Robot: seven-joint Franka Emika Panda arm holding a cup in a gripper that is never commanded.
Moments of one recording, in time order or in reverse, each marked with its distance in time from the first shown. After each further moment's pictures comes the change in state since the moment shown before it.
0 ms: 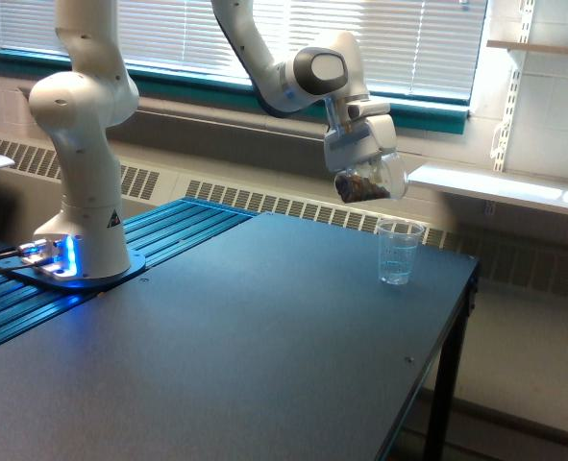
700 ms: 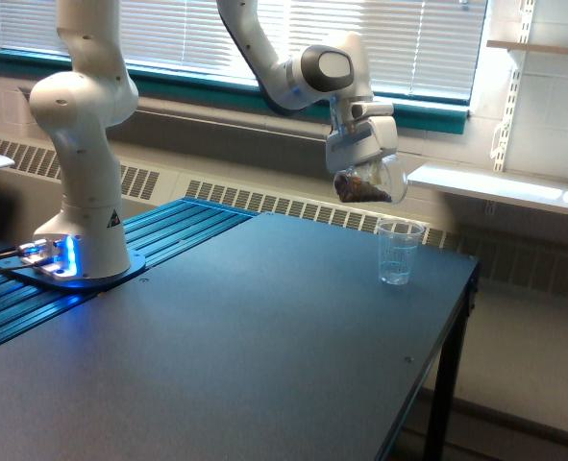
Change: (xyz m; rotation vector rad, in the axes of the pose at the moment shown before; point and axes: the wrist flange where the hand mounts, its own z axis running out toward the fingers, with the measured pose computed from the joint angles) arm 0.003 -0.006 0.002 -0.067 -0.043 -0.014
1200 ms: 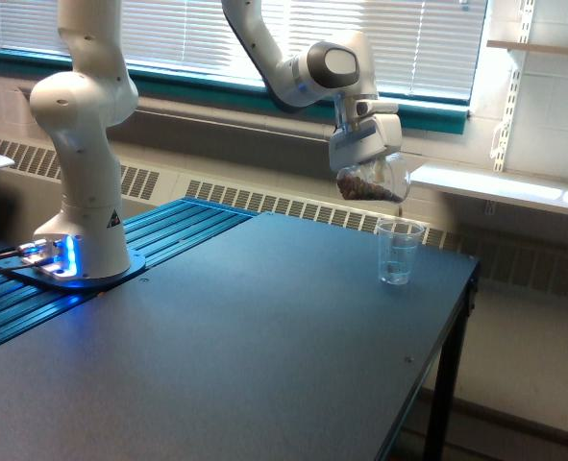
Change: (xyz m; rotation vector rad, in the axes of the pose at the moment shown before) arm 0.006 -0.007 -0.002 -0.031 -0.018 -0.011
